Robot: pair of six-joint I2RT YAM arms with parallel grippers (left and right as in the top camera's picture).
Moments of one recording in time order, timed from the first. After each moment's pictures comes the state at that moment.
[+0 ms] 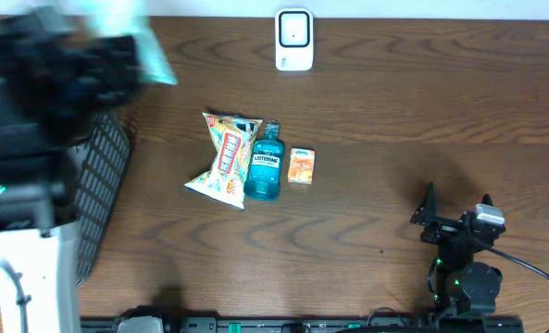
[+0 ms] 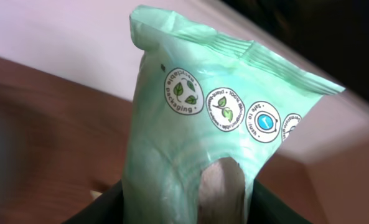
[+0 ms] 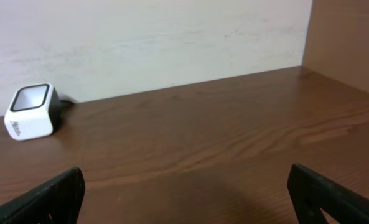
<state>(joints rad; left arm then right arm) 0.07 1.23 1.59 -0.74 0.41 -0.47 -0.03 0.01 0.01 -0.05 0.17 0.12</state>
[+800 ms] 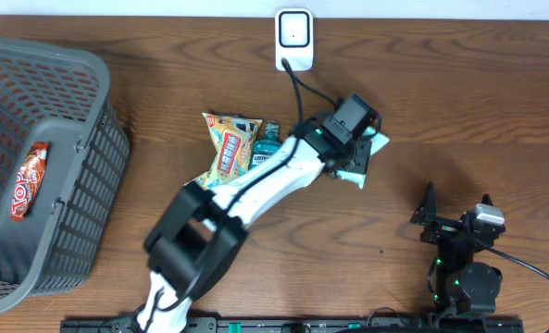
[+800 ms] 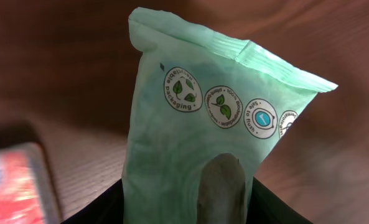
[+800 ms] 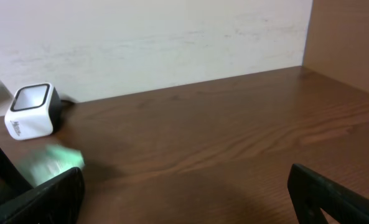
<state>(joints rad) -0.80 2.05 1.58 -0.56 0.12 -0.58 -0.03 0.01 0.01 -0.05 0.17 0.12</state>
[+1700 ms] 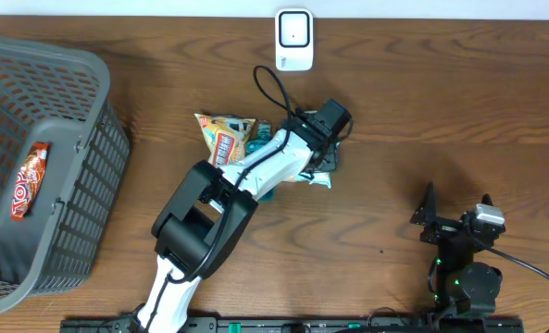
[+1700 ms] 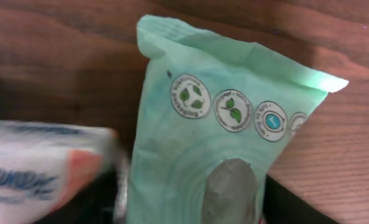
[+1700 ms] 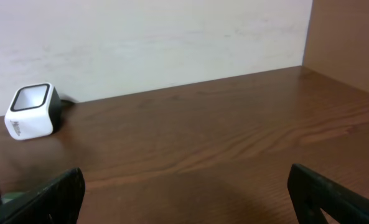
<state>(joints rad) -0.71 2.15 1.53 -0.64 -0.02 -0.76 -0.03 0.01 0.01 -0.05 0.17 0.12</state>
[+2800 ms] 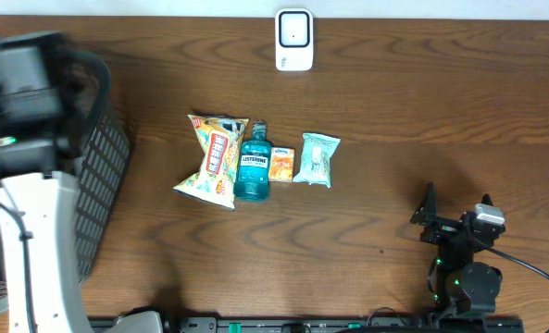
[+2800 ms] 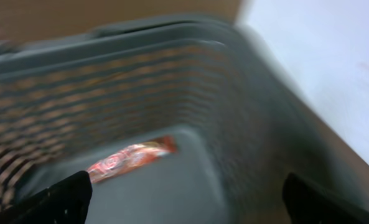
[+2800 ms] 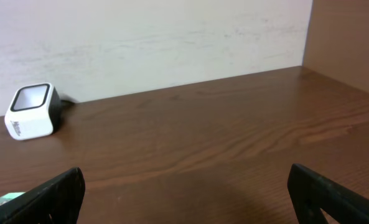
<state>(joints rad) 0.19 1.37 1.53 -0.91 -0.62 -0.62 -0.03 0.01 0.01 -0.05 0.17 0.12</state>
